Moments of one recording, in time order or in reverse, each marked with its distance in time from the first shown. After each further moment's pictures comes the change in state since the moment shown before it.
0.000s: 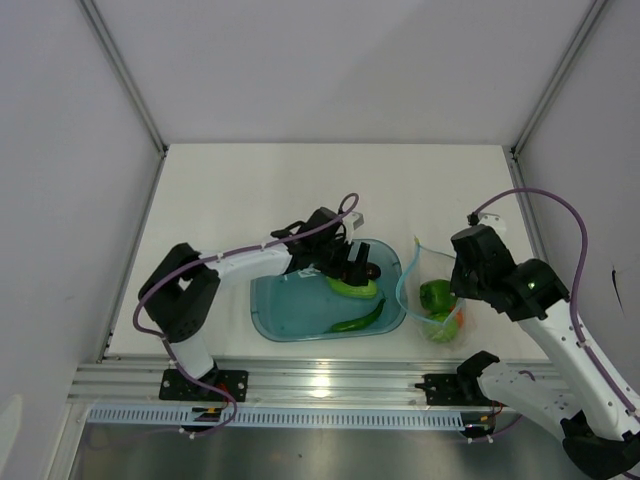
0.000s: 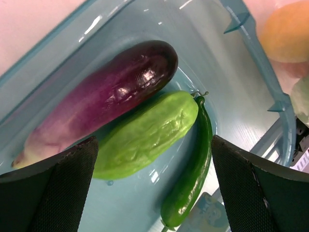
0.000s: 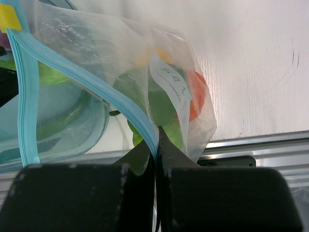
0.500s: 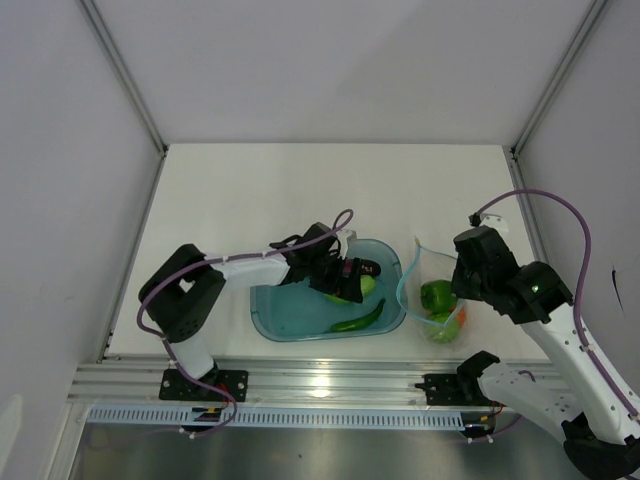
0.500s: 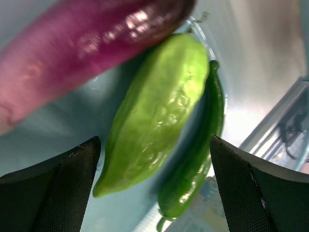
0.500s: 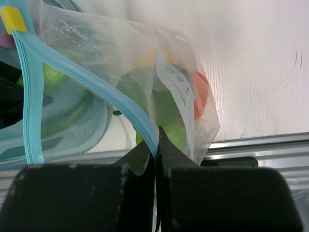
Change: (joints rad) left arm -0.005 0.030 -0.125 0.051 0.088 -0.073; right arm 0.000 -0.019 0.000 0.001 -0.008 0.000
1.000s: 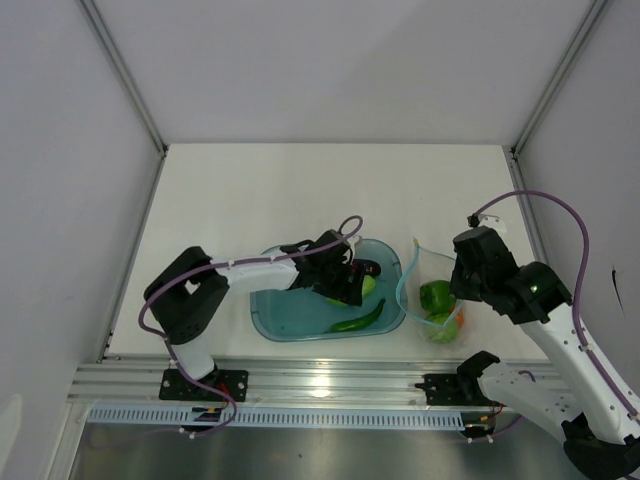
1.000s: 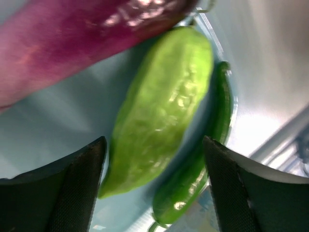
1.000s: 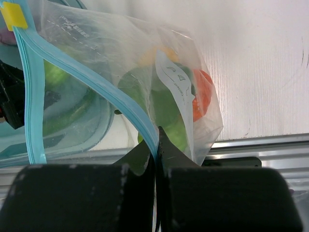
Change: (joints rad) left arm -0.085 -0.003 0.034 -0.065 -0.156 -0.054; right arm -0.001 -0.001 -0.010 0.008 -0.022 0.000
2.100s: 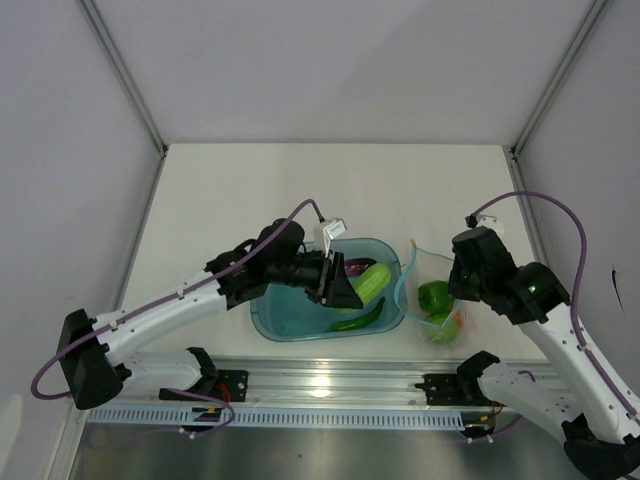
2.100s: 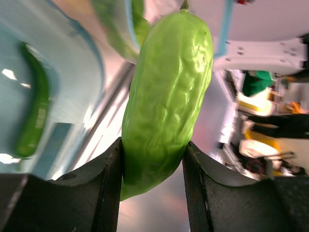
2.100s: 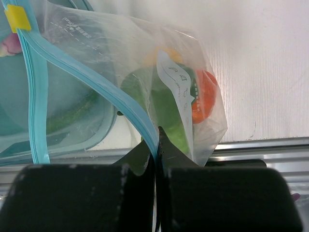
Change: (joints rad) left arm -0.037 -0.563 -0.036 -0.069 0.312 -0.176; right arm 0.000 -0.002 -0.012 0.018 -0.019 0.000
